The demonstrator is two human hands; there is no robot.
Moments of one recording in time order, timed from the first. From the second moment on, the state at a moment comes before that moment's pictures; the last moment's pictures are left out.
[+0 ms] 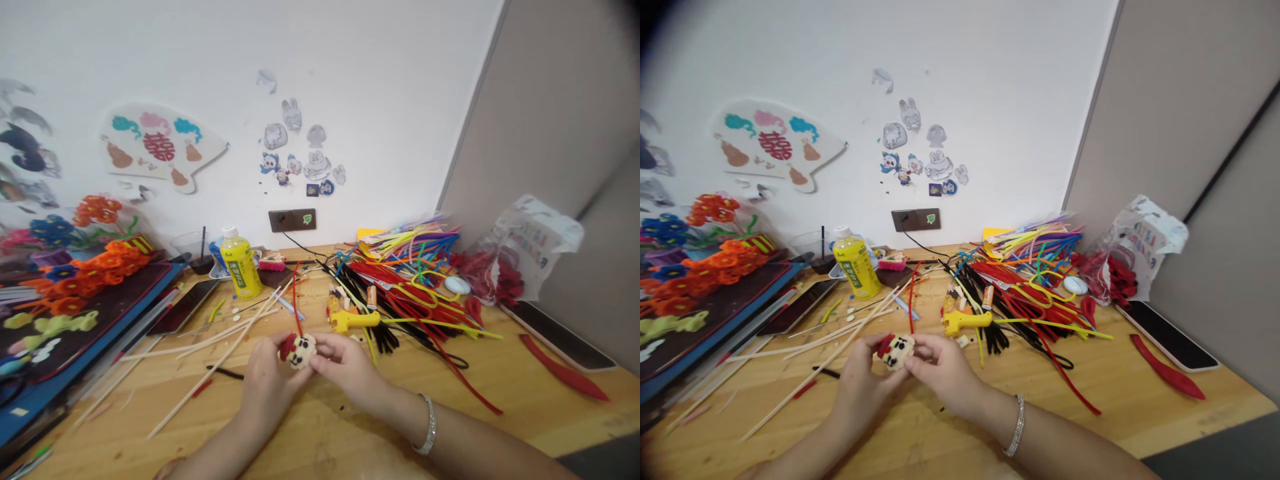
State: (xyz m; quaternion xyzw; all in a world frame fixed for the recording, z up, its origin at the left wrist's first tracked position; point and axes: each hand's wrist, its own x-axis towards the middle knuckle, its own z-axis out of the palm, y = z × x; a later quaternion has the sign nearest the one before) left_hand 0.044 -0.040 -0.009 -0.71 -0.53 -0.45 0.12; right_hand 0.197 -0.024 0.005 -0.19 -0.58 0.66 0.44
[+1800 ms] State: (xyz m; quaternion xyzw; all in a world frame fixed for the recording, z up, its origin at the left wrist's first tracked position) left_hand 0.043 -0.040 -0.009 -0.75 -0.50 -0.40 0.16; right_hand 0.196 -0.029 0.005 -0.28 -0.51 0.66 0.48
